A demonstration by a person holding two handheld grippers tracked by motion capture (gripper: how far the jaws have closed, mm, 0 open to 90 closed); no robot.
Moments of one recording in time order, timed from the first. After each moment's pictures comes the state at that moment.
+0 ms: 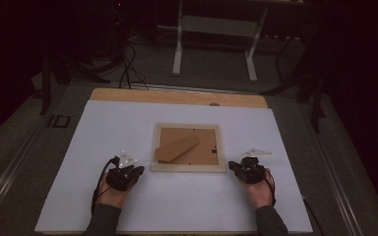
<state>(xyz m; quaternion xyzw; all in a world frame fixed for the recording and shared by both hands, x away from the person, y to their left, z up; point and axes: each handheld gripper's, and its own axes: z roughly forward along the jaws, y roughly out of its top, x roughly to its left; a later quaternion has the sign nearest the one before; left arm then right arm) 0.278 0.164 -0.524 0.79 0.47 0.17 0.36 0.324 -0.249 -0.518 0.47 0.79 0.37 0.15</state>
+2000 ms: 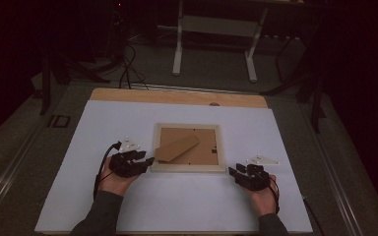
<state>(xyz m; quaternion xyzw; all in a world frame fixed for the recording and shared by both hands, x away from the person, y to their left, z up) 0.304 0.150 -0.482 0.79 0.43 0.15 0.41 0.303 -0.259 -0.522 0.47 0.77 0.40 0.17</state>
